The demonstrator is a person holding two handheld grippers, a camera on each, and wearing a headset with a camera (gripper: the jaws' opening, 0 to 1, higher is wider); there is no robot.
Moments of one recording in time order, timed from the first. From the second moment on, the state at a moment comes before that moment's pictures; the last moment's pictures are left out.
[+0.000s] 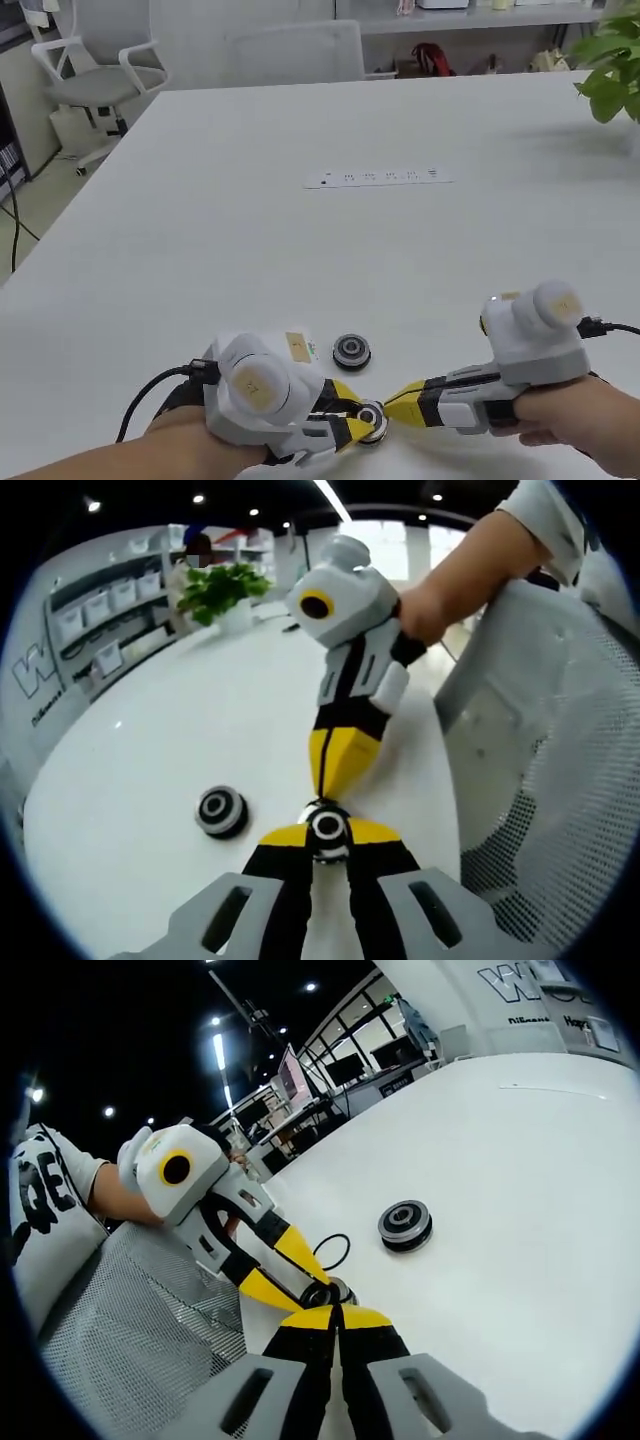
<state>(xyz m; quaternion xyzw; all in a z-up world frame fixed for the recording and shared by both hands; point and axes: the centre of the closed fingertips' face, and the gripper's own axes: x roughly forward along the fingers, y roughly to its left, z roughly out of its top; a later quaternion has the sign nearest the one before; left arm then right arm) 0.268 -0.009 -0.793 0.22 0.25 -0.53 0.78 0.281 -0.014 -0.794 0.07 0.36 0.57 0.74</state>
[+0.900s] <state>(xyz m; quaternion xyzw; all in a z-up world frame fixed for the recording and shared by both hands) 0.265 -0.013 -0.794 0.22 0.25 -0.54 0.77 0.267 -0.008 -0.789 0.05 0.35 0.60 0.72</state>
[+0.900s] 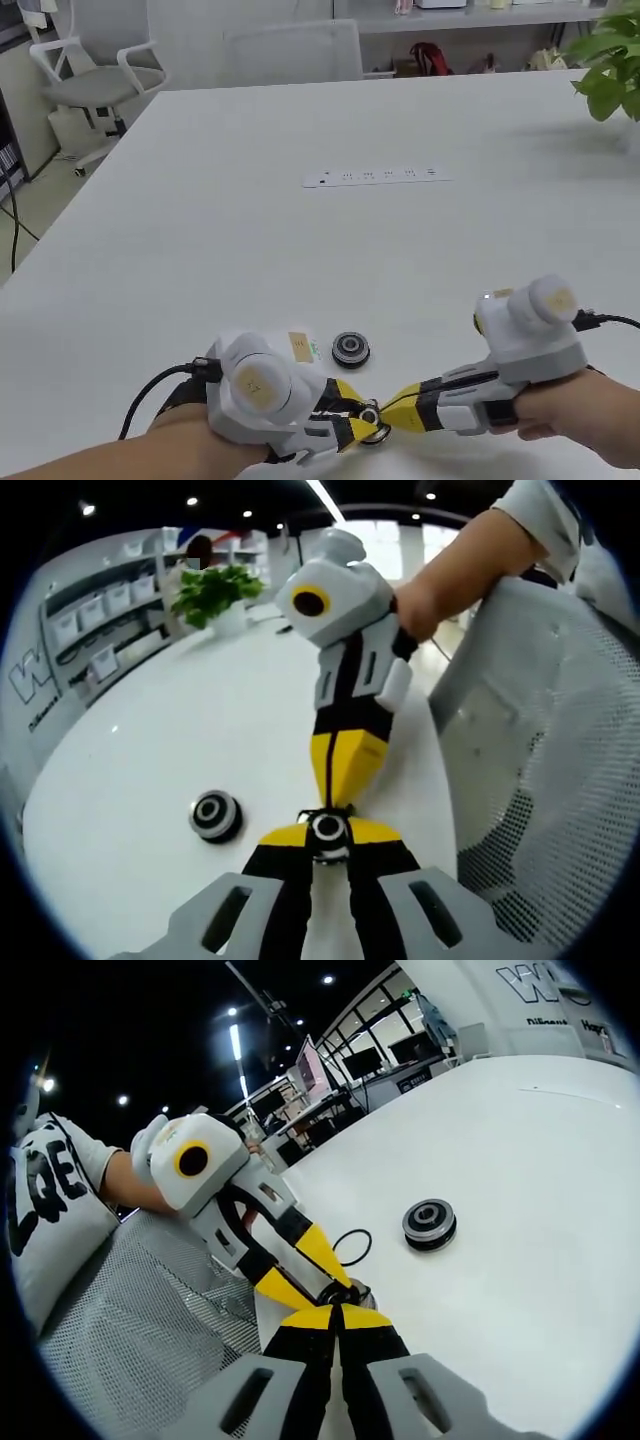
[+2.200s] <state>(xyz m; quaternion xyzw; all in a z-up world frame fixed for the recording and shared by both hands) 0.263 -0.004 -0.770 0.17 0.24 -0.56 0.77 0.276 -0.011 -0.787 0.05 0.34 0.59 0.73</state>
